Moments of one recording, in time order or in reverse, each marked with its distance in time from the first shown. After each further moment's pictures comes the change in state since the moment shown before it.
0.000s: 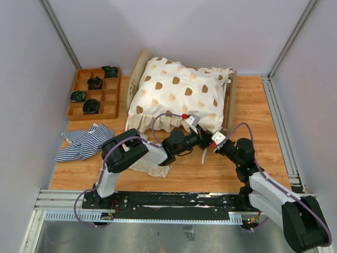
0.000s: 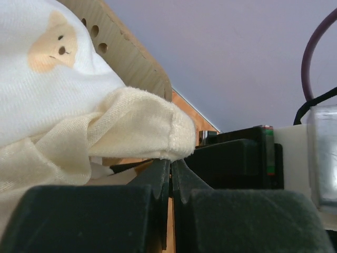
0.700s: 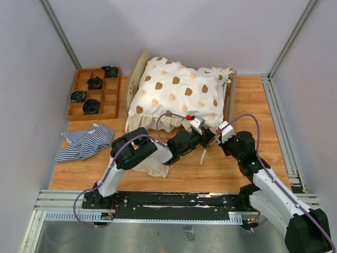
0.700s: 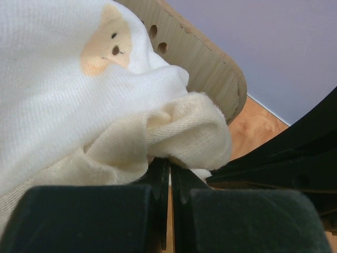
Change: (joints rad) left arm 0.006 0.129 0.091 -0.018 -0.138 0.257; right arm 0.000 -0.101 0.189 -0.488 0.183 0.270
